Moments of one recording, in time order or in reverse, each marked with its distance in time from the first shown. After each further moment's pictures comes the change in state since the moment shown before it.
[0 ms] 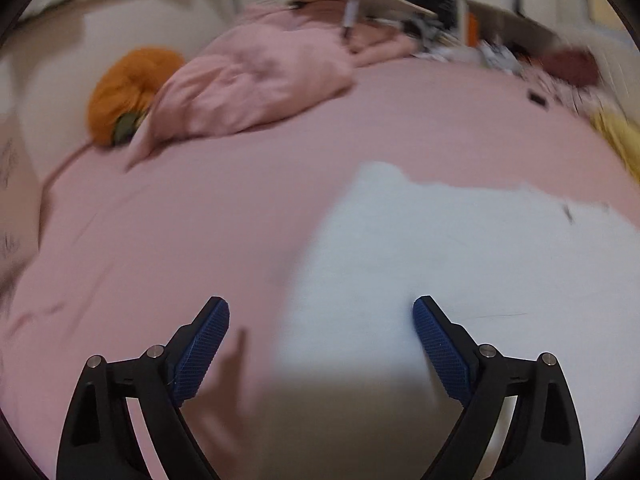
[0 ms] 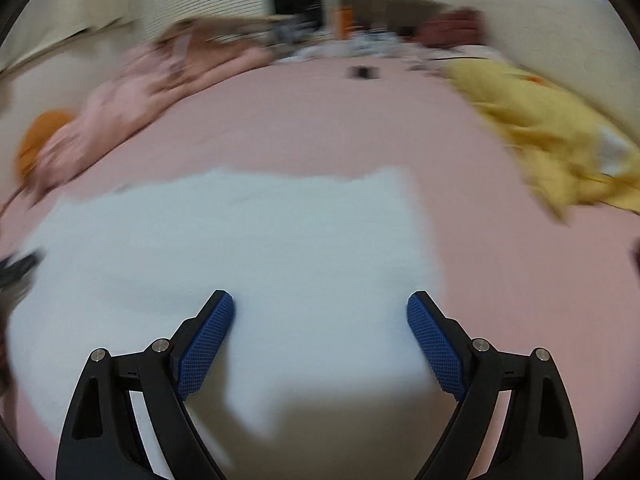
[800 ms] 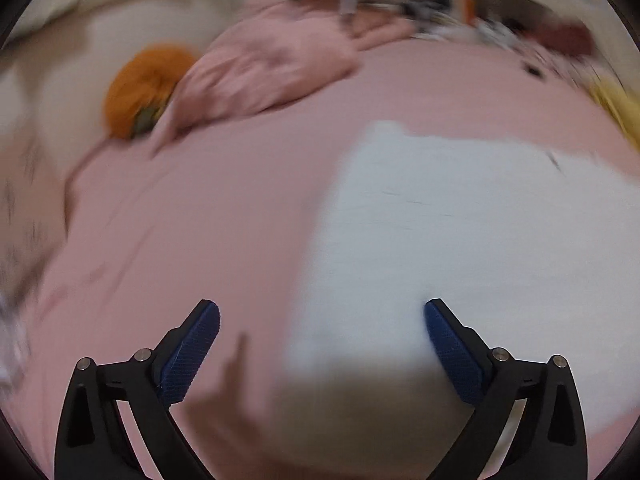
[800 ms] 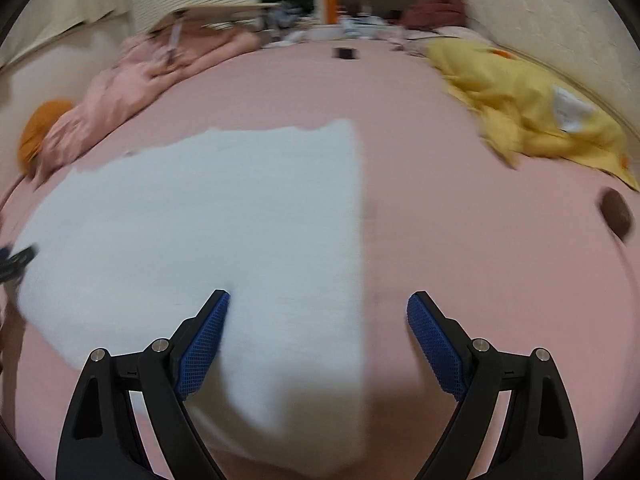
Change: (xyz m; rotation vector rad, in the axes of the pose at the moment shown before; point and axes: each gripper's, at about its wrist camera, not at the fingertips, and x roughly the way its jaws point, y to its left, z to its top) left arm -0.040 0.024 -0.039 0.044 0.063 0.050; right arm -0.064 -0.004 -0.046 -0.030 0.079 0.050
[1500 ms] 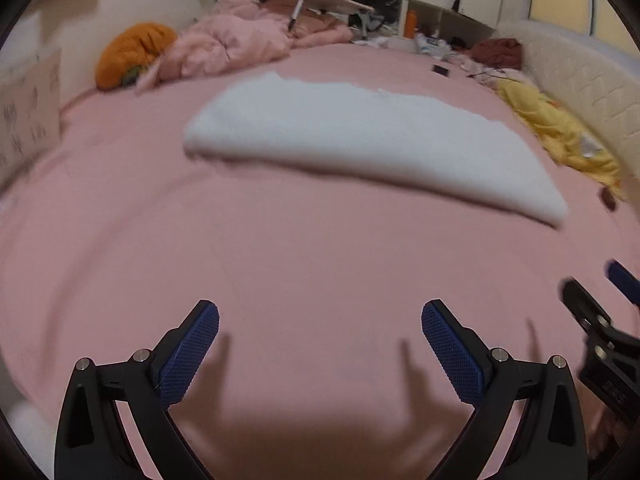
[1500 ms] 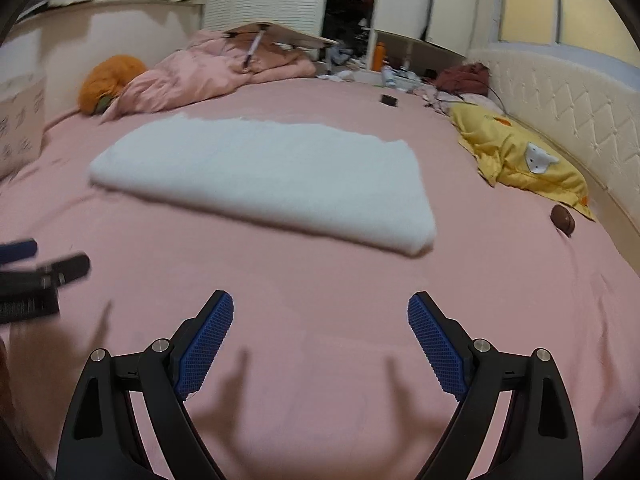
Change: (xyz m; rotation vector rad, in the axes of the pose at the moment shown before) left arm -0.184 -0.091 -0.217 -0.010 0.012 -0.269; right arm -0.135 0.100 -0.148 -0.237 -0.147 0.035
